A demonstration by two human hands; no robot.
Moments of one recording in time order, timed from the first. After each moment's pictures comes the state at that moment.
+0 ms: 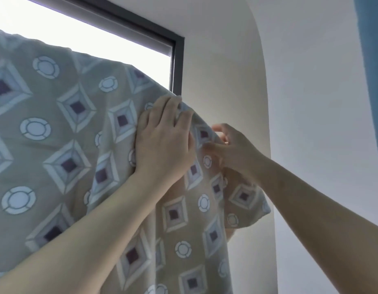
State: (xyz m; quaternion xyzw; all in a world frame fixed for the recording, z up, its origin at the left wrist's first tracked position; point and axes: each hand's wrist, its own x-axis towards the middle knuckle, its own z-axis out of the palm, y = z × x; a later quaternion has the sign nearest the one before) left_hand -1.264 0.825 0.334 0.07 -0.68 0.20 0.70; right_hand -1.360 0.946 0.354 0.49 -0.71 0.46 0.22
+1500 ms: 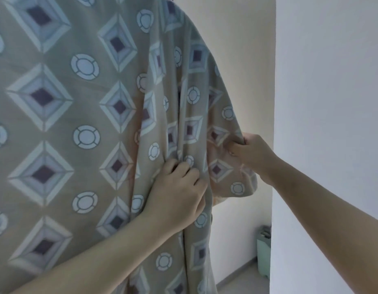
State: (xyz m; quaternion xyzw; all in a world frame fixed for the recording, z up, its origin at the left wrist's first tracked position) left_hand -1.240 0.772 0.179 -0.11 -0.77 0.24 0.57; right_hand -1.348 0.924 0.246 0.32 -0.77 0.52 0.18
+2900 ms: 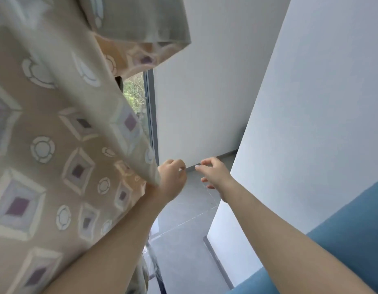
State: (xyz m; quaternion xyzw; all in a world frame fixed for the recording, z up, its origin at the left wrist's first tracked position) left_hand -1.387 0.858 -0.087 0.19 -0.93 -0.26 0.17; right_hand -1.461 0.972 -0.071 0.11 -0.80 0.53 -0.24
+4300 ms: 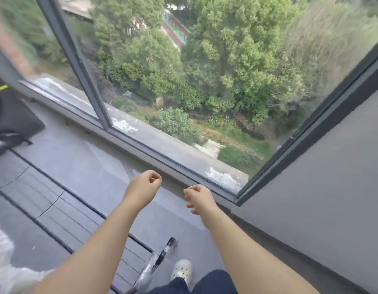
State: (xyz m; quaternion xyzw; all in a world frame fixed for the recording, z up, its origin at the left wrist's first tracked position) left_hand -1.525 0.531 -0.213 0.71 -0.55 -0.40 0.18; right_hand -1.682 0.559 -0.227 0.32 -0.72 0.24 -0.57
